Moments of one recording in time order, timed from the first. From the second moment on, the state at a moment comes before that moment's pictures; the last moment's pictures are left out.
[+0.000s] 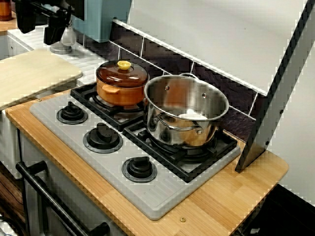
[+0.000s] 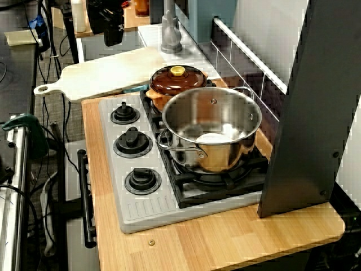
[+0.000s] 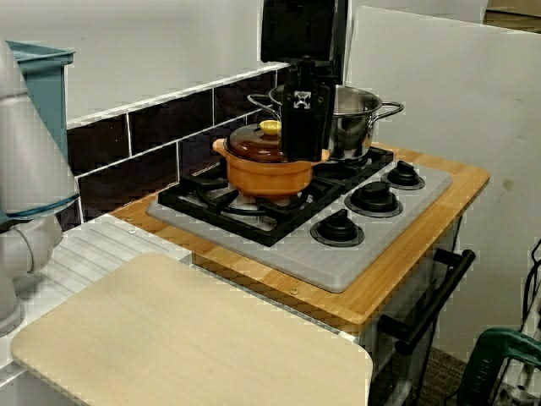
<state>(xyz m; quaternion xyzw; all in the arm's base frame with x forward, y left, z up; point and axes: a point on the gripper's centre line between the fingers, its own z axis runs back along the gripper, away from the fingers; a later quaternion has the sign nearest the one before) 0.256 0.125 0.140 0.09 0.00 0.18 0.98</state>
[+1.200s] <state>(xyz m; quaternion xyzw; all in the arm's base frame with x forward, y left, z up) 0.268 0.132 0.115 0.09 0.02 0.17 0.98</state>
